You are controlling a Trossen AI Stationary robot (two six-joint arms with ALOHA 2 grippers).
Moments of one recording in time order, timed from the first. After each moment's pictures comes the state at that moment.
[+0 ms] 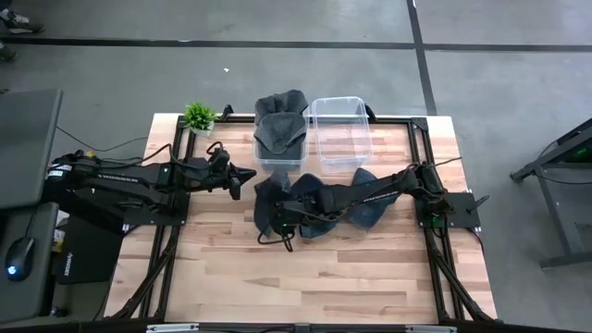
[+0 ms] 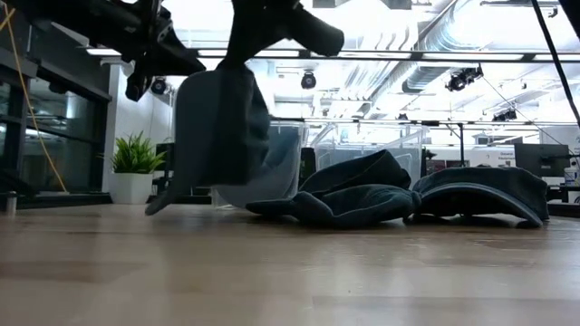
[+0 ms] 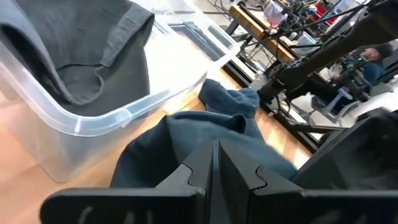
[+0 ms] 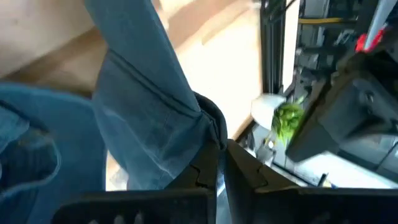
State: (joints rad) left arm -0.01 0.78 0.51 -0.01 -0.34 -0.71; right arm 0.22 2.08 1.95 -0.77 0.59 -1.09
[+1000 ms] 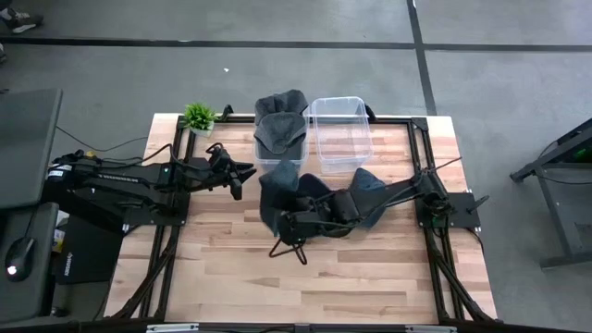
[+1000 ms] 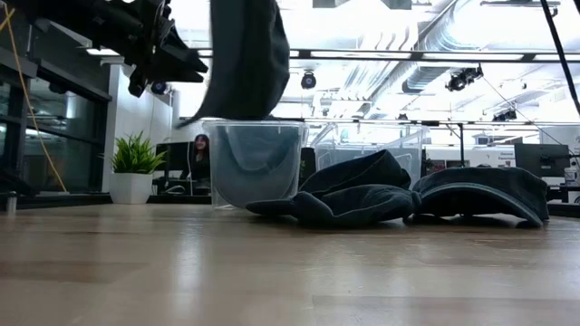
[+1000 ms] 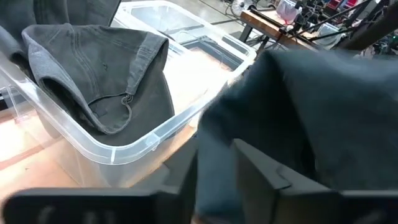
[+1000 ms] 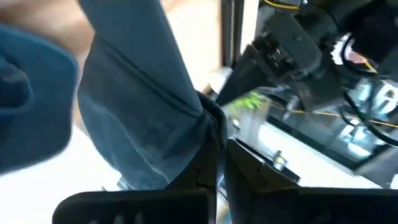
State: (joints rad) left arm -0.01 0.79 0.51 0.00 -0.42 -0.53; right arm 0.32 2.09 2.24 -1.07 0.80 -1.14
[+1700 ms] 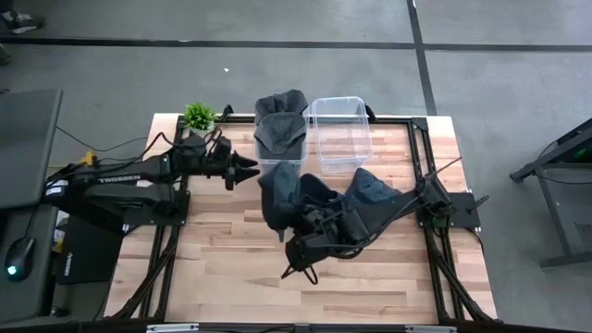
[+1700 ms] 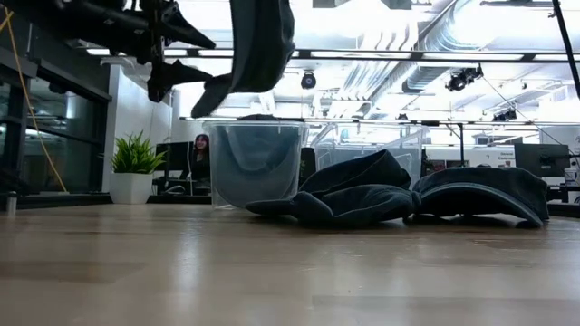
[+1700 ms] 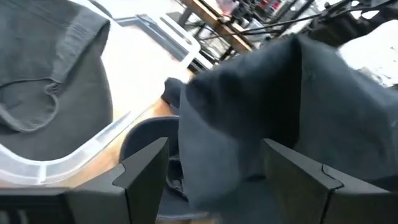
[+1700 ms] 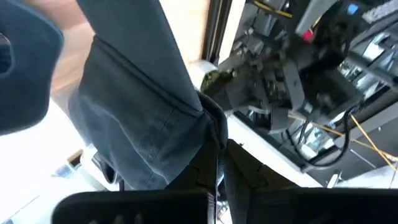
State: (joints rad) left arm 0.29 0.79 0.51 0.09 0.17 -0.61; right arm 0.43 2.09 2.24 -1.07 0.96 -1.27
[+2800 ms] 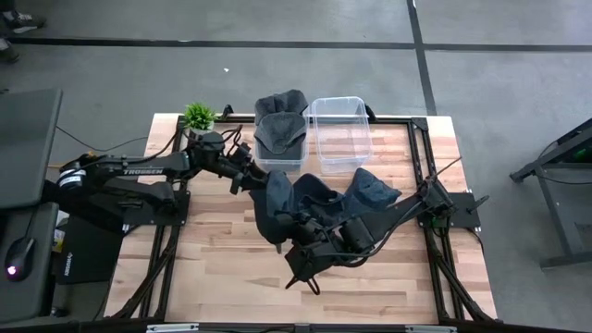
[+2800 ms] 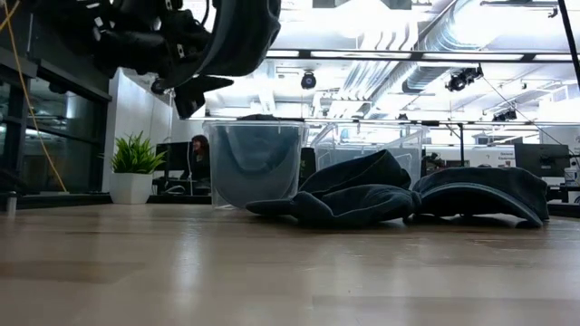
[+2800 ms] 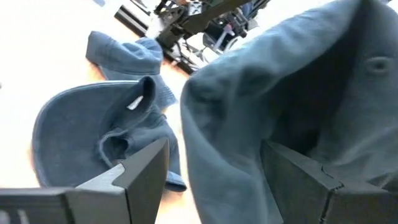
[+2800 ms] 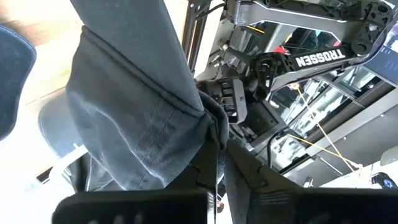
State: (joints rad) left arm 0.36 1.07 0.51 0.36 0.59 -0.61; right arm 0.47 2.09 2.24 -0.94 0.96 -1.40
